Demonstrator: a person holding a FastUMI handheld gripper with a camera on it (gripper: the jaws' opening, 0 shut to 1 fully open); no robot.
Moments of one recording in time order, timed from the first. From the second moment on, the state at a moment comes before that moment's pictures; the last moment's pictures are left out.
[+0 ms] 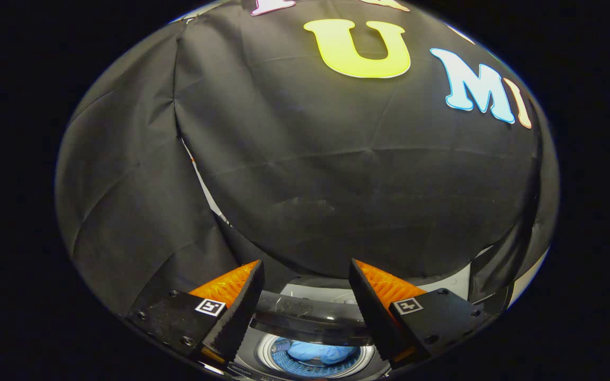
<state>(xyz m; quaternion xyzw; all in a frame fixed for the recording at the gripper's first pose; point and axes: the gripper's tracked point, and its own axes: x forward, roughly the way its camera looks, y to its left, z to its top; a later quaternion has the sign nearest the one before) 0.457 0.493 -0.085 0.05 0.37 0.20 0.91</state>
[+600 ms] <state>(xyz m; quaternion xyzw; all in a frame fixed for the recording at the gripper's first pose) 0.448 0.495 -0.111 0.04 0.40 0.20 0.89</state>
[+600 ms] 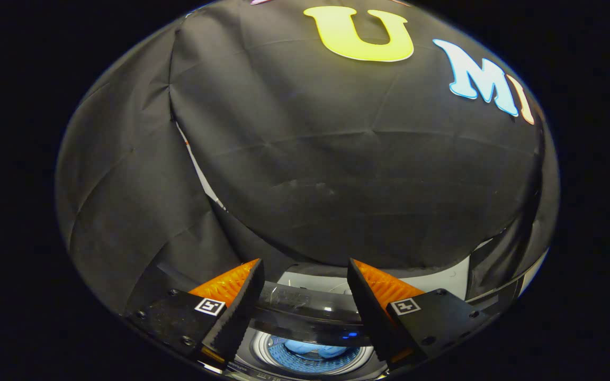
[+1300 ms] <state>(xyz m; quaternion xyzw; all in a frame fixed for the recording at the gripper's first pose) 0.410 0.490 -0.105 0.03 0.39 0.21 0.89</state>
